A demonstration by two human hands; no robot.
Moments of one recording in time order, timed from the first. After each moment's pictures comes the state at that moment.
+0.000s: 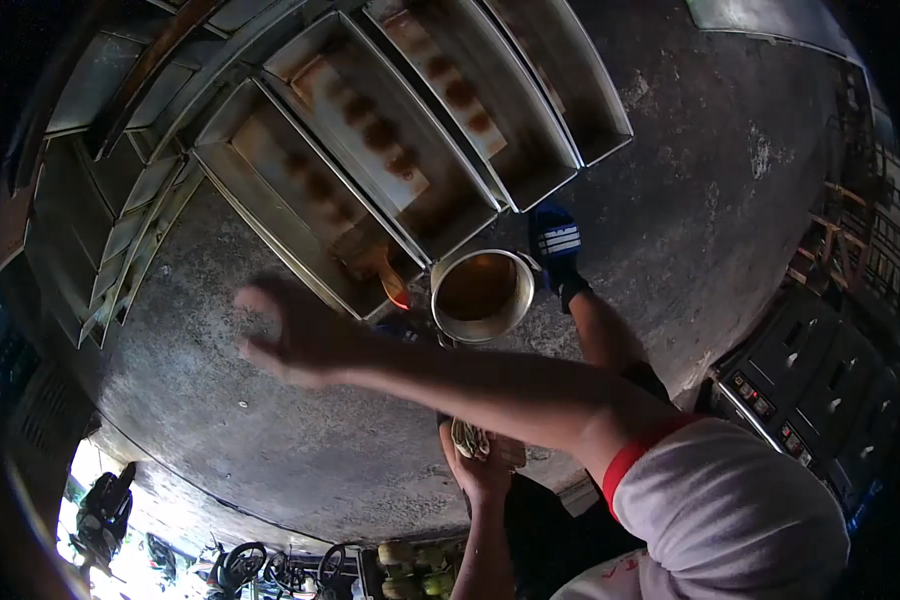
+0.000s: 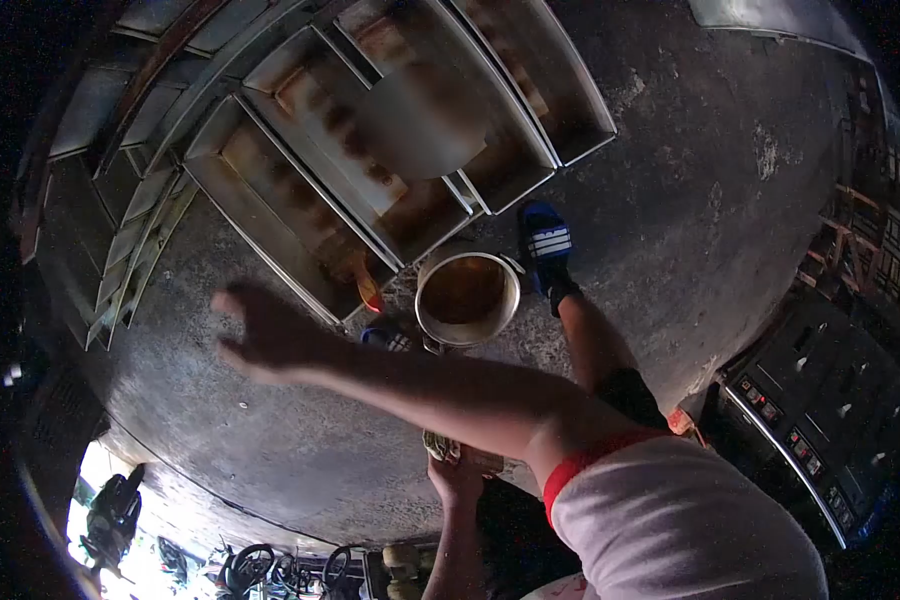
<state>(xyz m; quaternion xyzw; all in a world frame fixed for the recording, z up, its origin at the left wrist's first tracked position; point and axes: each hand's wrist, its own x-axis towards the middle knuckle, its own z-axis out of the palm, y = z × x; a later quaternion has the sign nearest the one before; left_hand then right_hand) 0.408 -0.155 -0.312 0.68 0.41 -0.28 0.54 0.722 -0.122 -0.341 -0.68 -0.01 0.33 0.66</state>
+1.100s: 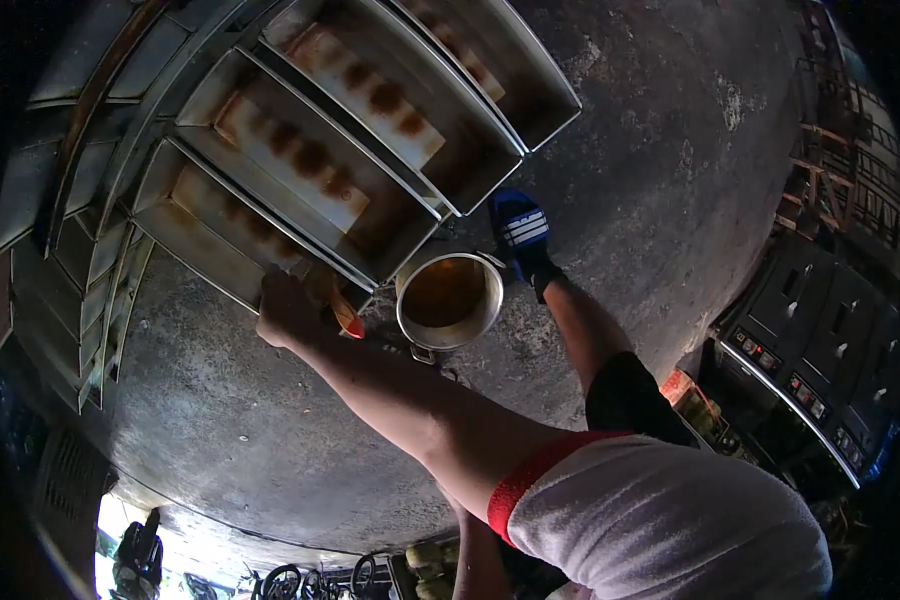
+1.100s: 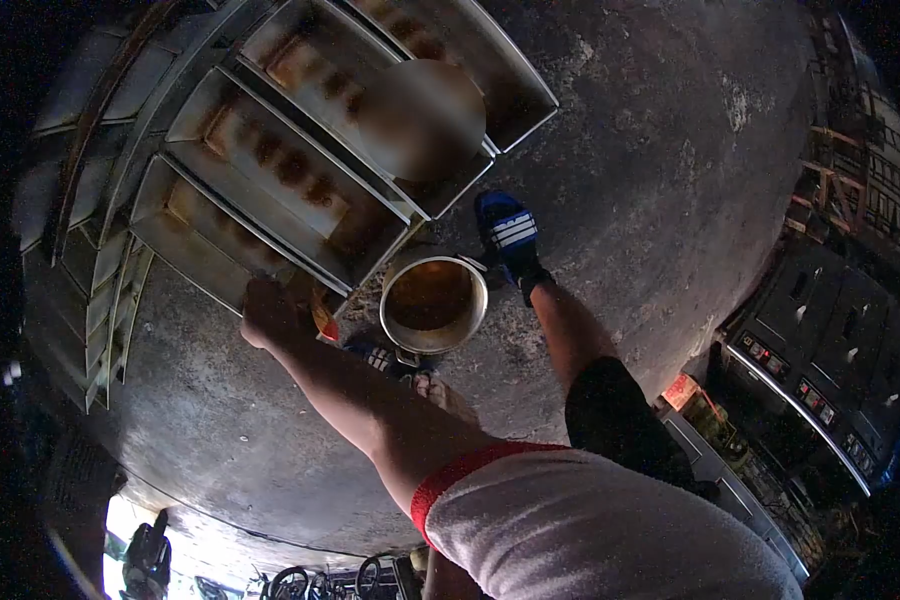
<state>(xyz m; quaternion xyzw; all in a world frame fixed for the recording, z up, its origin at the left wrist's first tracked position) 0.415 -0.144 -0.299 0.41 0.59 -0.27 0.64 0.716 -0.103 -0.474 -0.81 0.22 0.32 0.44</state>
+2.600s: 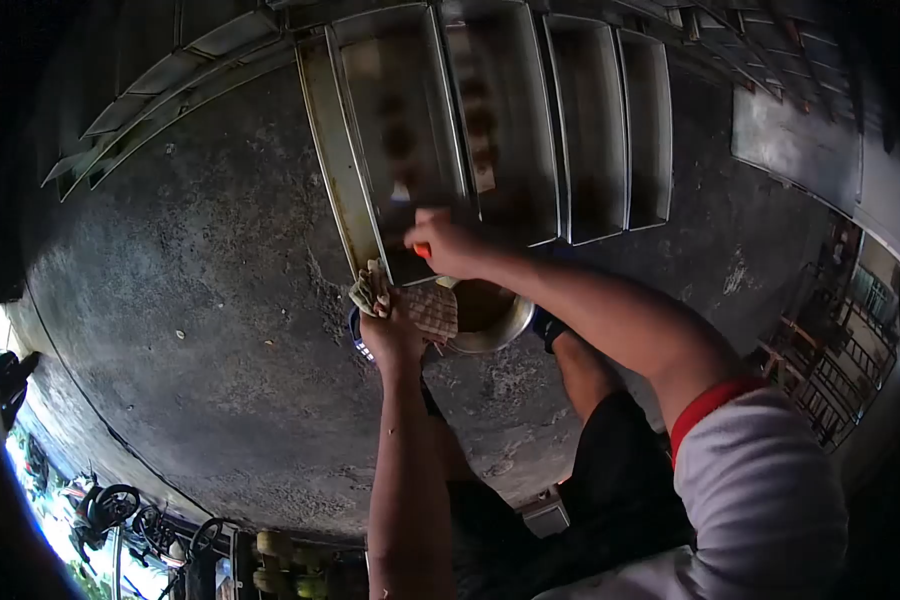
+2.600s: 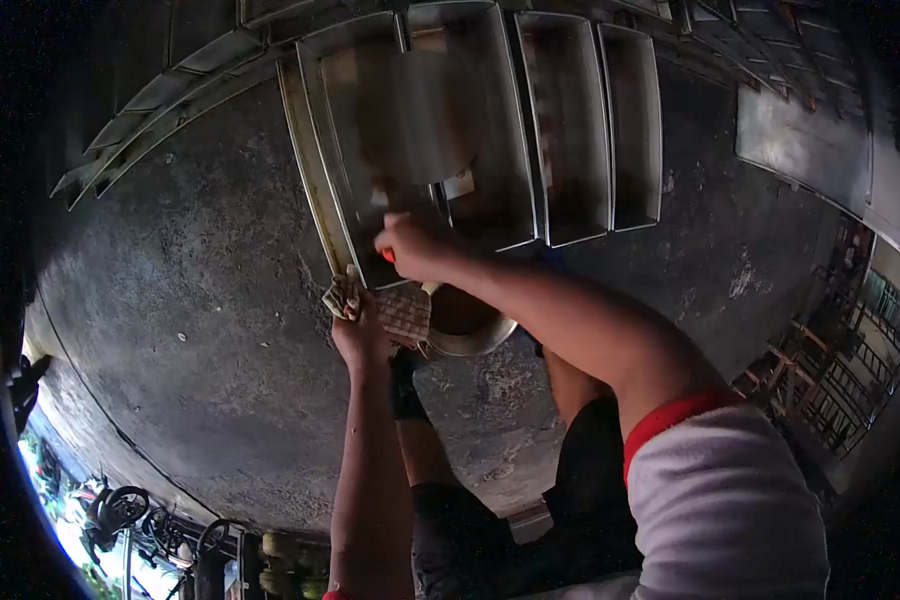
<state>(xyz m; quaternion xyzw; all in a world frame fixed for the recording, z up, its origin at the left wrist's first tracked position) 0.577 -0.085 -0.436 0.61 0.52 -0.06 0.59 0.717 -0.192 -0.470 -0.84 -0.32 0.31 0.31</state>
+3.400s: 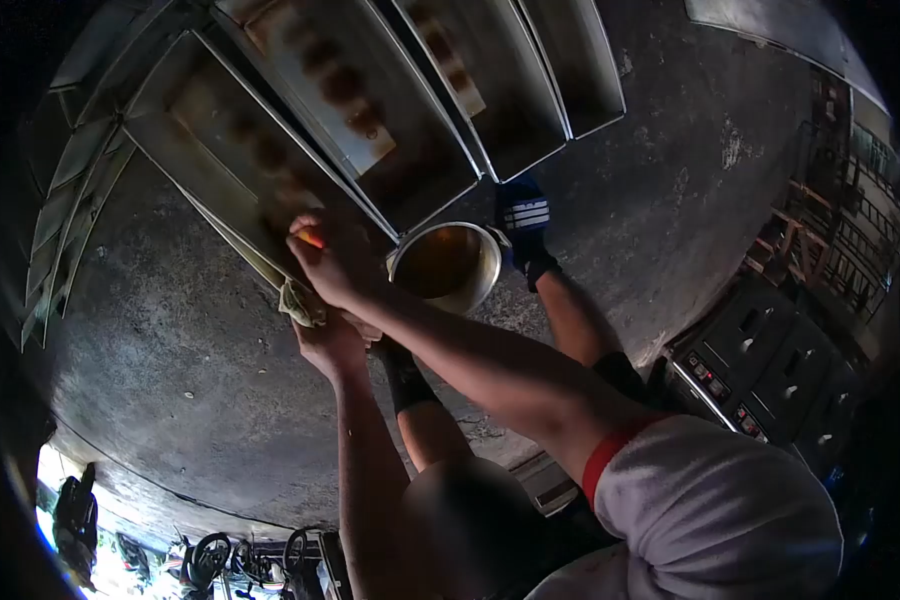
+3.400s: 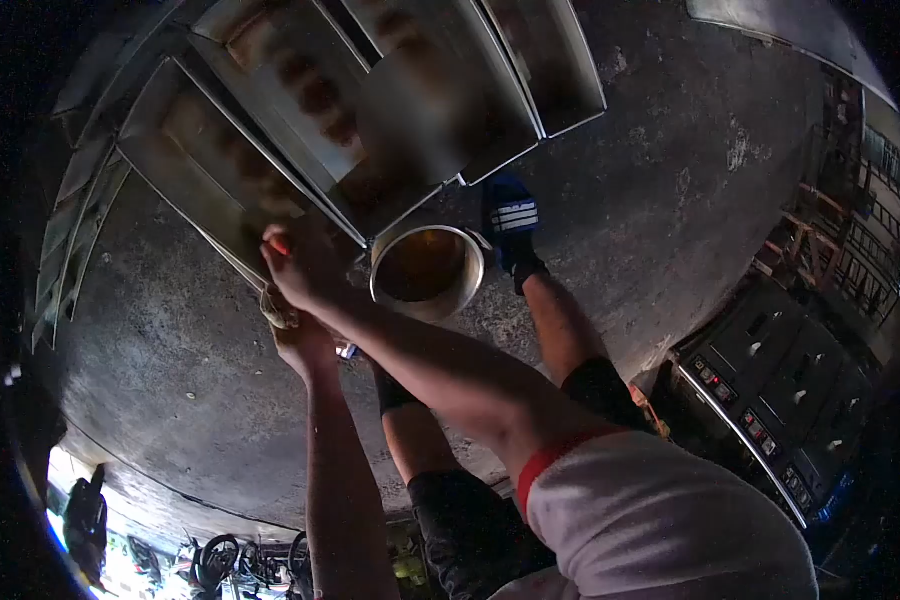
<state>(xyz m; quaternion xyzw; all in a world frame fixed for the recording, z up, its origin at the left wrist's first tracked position) 0.580 -0.098 -0.452 0.77 0.42 -0.11 0.47 0.681 -0.155 -0.449 -0.80 0.19 0.09 0.56</state>
